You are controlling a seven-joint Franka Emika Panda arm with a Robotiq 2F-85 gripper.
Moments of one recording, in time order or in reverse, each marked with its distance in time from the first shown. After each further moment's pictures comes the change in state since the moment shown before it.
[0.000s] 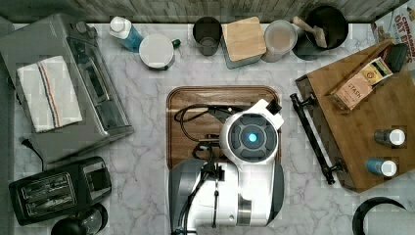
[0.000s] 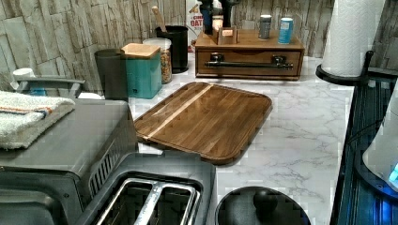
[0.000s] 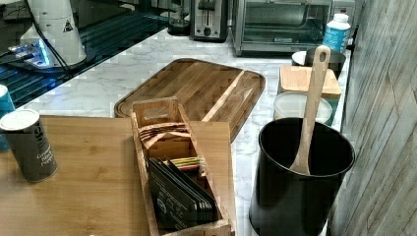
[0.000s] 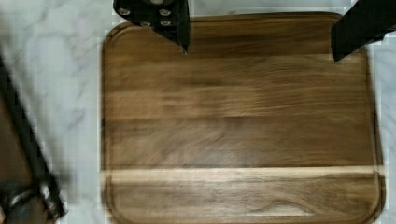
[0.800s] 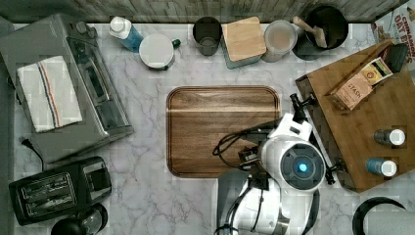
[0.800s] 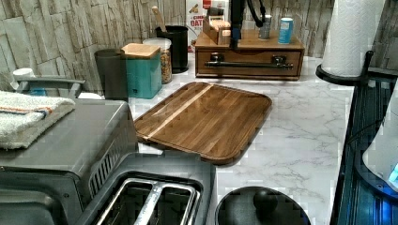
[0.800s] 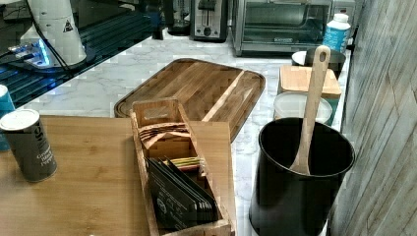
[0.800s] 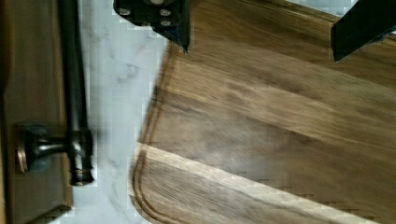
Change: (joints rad) arm -0.064 -0.018 -0.142 -0.195 -0.036 0.265 -0.491
